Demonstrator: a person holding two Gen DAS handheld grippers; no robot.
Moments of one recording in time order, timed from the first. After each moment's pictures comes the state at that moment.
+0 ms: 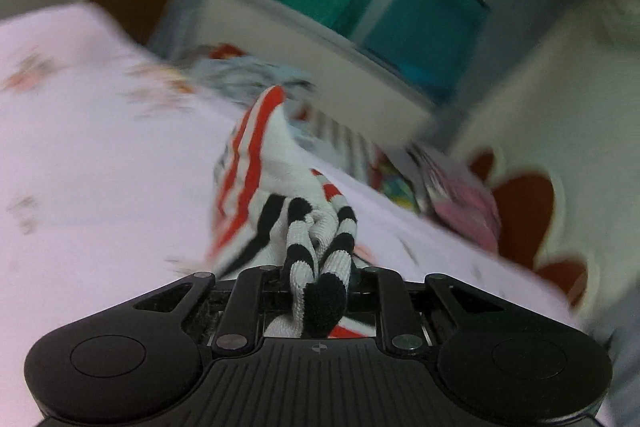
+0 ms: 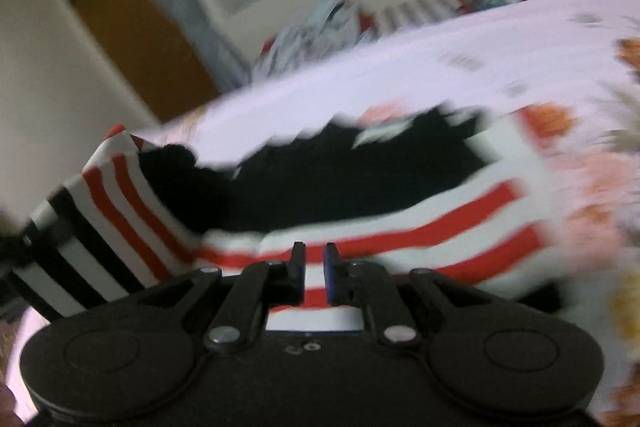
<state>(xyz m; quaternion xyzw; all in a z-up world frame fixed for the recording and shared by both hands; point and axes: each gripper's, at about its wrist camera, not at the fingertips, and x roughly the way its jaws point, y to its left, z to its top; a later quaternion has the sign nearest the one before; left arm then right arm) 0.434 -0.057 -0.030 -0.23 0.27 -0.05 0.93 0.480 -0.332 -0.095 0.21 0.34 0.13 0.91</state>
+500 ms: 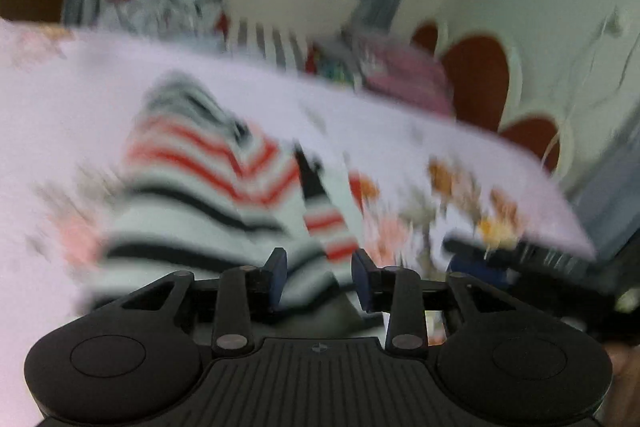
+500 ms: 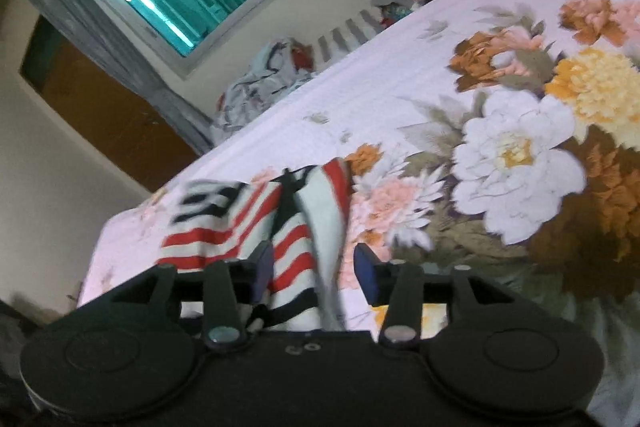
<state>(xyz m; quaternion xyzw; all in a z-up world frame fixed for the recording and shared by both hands) 0.434 -0.154 -0.022 -0.15 0.36 -0.15 0.91 0.433 -0.468 -0.082 0.31 0.35 0.12 0.88</state>
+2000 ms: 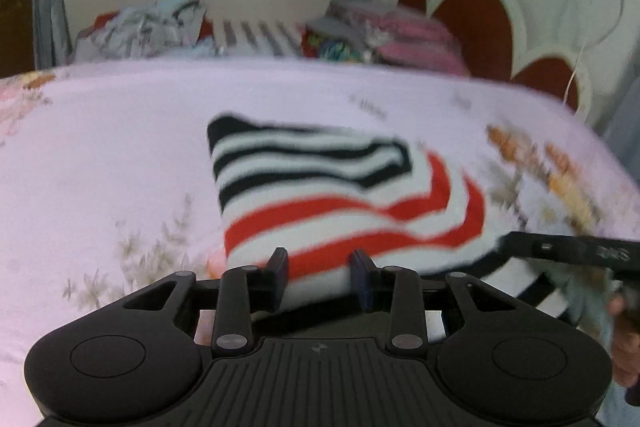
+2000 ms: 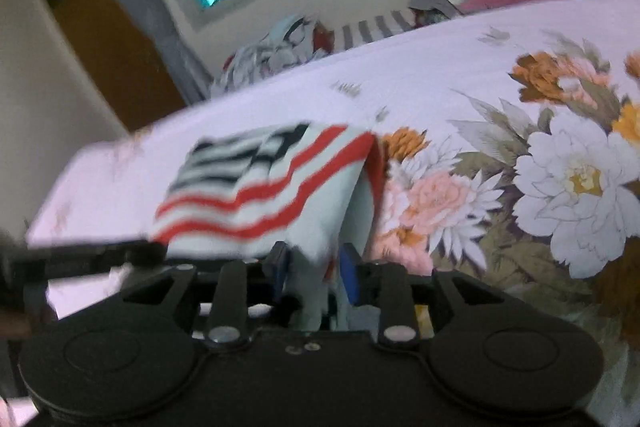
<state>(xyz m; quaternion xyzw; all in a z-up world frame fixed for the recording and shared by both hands) 0.524 -0.128 -0.082 -0.04 0.38 -0.19 0.91 0.485 -0.420 -0.106 0.21 0.36 0.10 0.90</state>
